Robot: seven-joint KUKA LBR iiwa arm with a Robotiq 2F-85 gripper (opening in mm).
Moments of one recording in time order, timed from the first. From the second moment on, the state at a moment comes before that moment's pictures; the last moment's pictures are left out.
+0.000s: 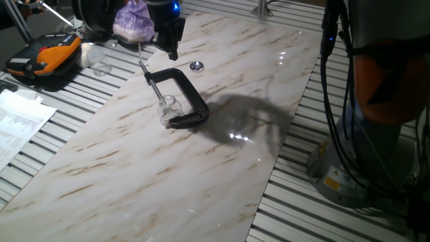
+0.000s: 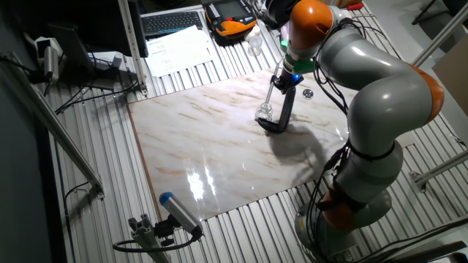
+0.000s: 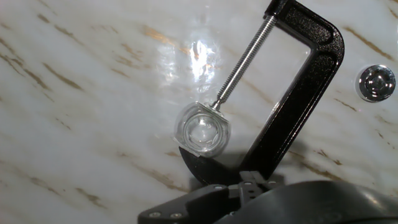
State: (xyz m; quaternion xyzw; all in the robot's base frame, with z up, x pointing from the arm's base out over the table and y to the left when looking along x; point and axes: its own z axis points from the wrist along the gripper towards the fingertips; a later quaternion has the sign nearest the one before) arm 0.522 -0.002 0.239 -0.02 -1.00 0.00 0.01
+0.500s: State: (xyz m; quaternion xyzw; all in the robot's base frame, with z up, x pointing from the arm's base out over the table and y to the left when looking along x) arm 0.545 -0.022 0.241 -0.01 -1.00 0.01 0.00
